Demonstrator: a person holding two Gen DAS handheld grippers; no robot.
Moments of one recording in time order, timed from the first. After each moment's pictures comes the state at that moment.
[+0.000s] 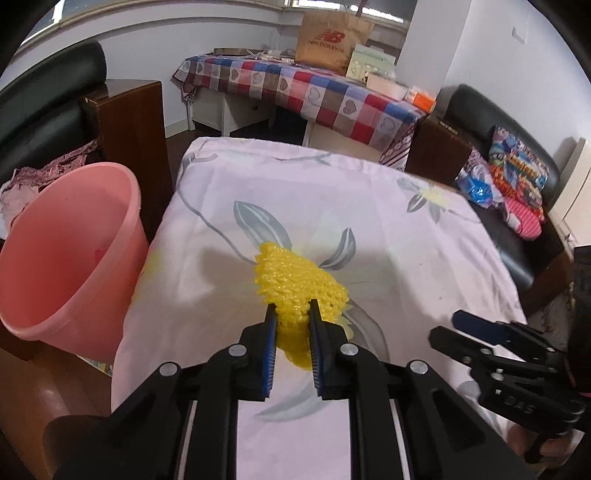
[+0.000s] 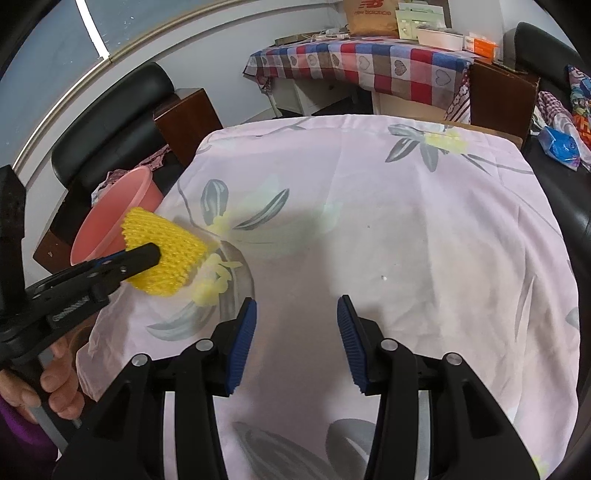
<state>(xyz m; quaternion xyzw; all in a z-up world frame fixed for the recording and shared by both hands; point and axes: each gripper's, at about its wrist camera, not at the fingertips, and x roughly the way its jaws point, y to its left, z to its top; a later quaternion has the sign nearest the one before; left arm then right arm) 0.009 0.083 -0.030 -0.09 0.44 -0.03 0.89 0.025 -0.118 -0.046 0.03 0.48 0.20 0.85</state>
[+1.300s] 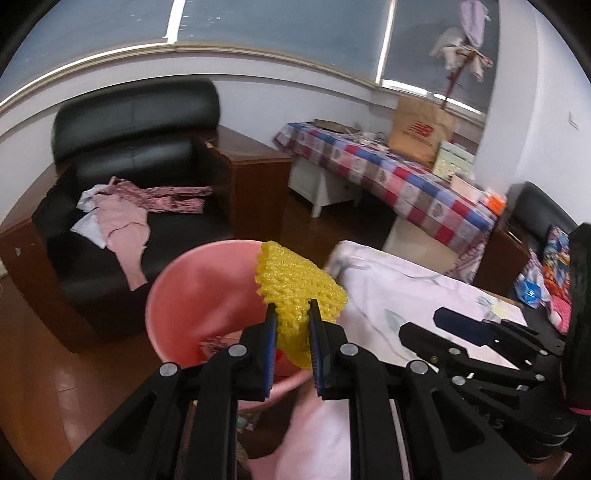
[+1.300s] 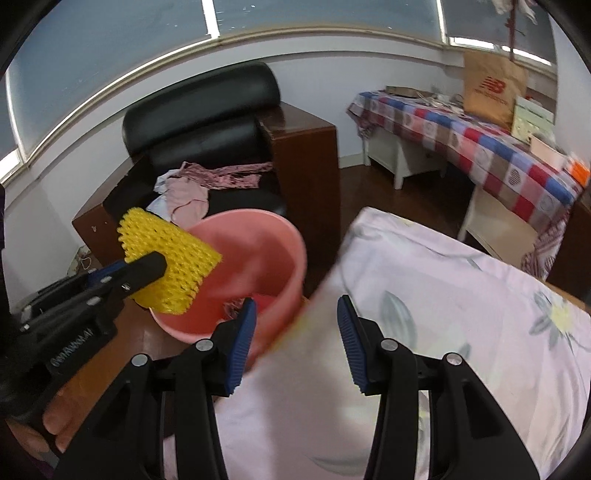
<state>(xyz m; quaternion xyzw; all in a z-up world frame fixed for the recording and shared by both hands) -0.049 0.239 0.051 -0.13 0.32 0.14 0.93 0.037 0.087 0.036 -0.07 0.38 0.33 0.86</state>
